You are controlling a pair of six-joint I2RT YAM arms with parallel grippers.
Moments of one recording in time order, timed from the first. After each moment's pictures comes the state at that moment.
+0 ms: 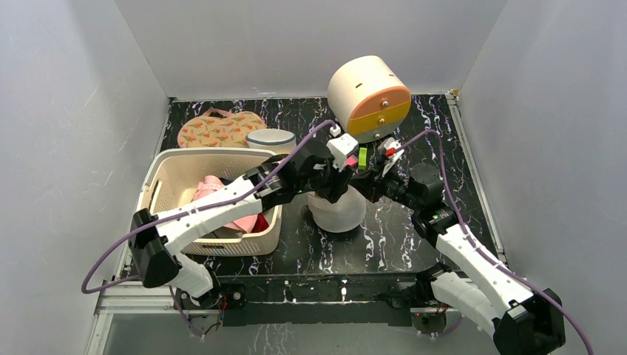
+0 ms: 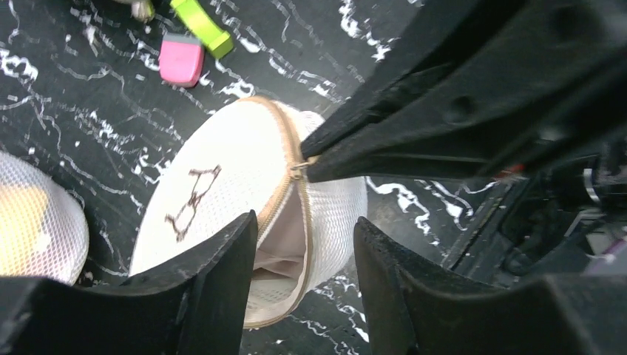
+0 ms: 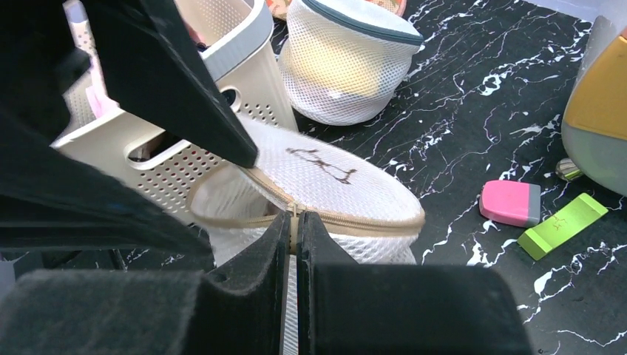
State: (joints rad) left arm -1.02 1.46 1.37 -0.49 -0.05 -0.13; right arm 0.41 0.86 0.55 0.20 -0.52 0.14
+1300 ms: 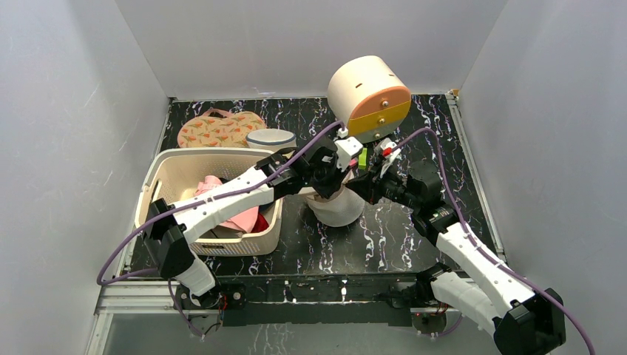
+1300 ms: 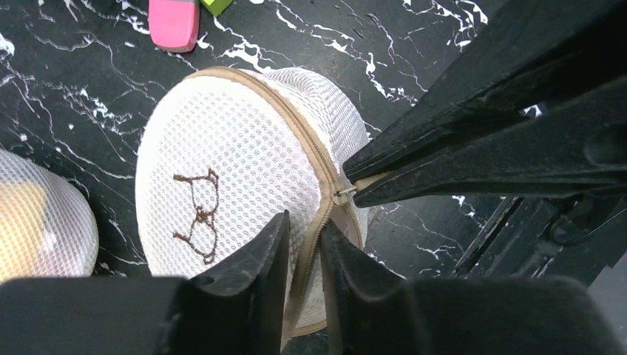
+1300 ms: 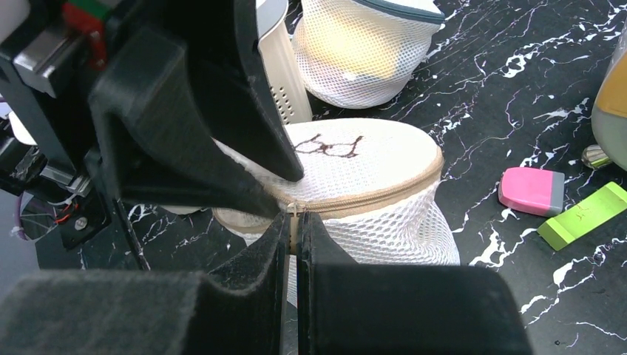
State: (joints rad) left arm -0.97 1.59 1.44 -0.61 0.00 -0.05; right arm 0.42 0.87 0.59 0.10 -0.55 0.13
